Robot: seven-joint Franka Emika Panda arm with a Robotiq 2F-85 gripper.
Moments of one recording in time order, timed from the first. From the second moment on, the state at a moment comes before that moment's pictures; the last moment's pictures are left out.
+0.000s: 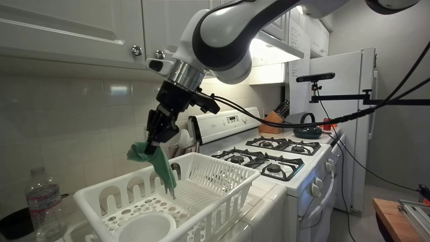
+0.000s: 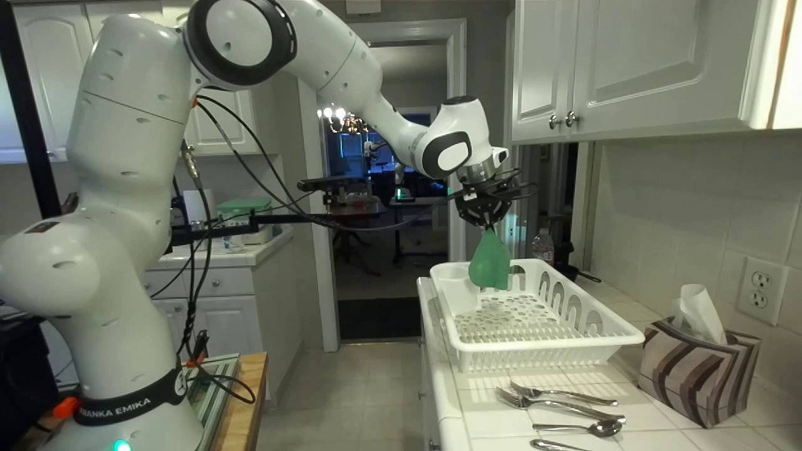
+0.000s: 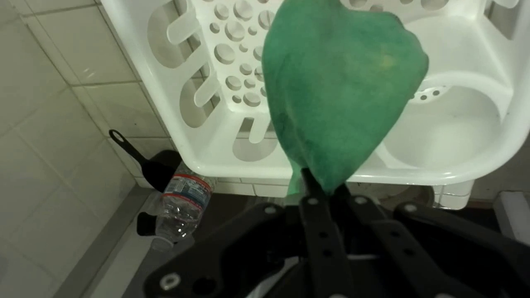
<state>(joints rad) 0.03 0.38 0.28 -1.81 0.11 2.65 -1.01</state>
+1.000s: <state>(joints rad) 0.08 0.56 0.31 -1.58 0.07 2.54 -1.32</state>
